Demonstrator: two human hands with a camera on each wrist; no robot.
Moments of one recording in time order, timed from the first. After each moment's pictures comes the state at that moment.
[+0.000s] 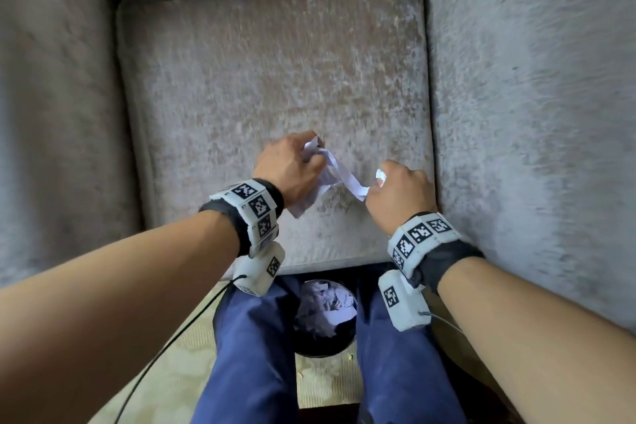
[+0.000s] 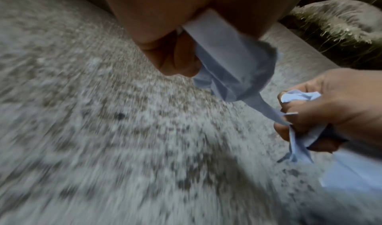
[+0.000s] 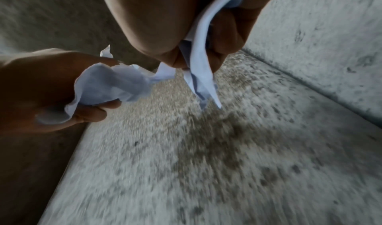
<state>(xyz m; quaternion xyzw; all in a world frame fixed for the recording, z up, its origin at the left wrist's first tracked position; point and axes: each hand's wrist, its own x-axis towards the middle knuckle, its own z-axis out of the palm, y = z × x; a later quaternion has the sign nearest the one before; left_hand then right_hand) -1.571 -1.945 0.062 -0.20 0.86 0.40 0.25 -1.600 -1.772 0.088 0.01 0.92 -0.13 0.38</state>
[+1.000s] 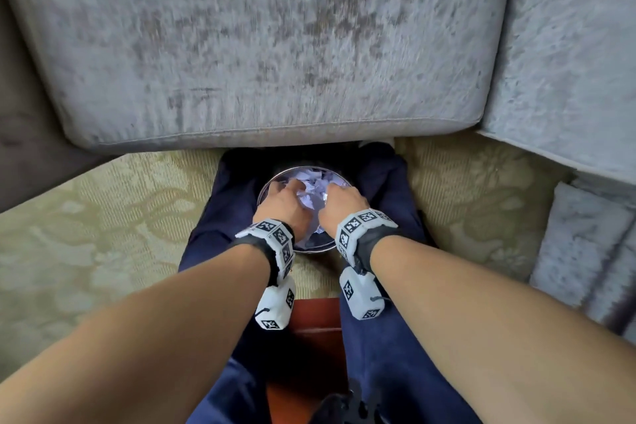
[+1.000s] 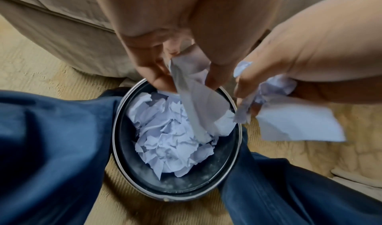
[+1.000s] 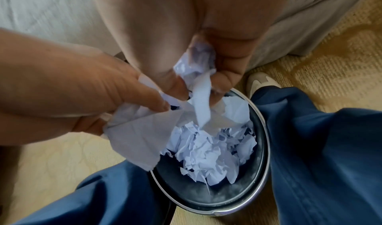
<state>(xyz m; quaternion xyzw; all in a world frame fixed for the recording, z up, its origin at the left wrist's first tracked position) -1.284 -1.812 -0.077 -0.34 0.71 0.29 0.54 -1.342 -1.709 -0.072 -0.05 0.77 -0.02 0.64</state>
